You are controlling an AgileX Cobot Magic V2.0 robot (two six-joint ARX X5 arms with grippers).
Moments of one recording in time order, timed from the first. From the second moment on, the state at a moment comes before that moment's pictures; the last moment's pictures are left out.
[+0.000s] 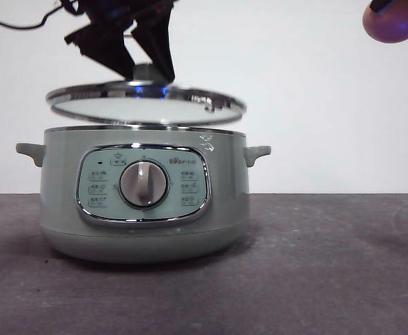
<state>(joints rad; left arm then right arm) -0.54 1.55 1.44 -0.63 0.05 -0.05 0.40 0.87 1.00 -0.78 -0.13 0.05</state>
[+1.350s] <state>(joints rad) -0.54 0.87 1.51 -1.19 -0.16 -0.05 0.71 1.92 1.58 -0.46 -0.15 -0.12</state>
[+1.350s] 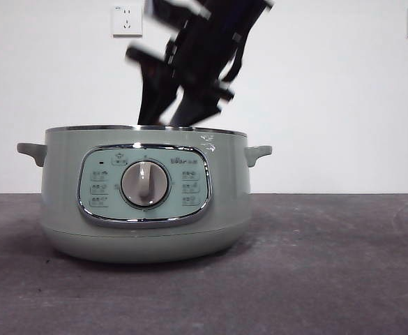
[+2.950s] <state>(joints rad) -0.54 1.11 1.51 -1.00 -0.06 -0.02 0.71 1.35 1.59 -0.78 0.29 -0.08</state>
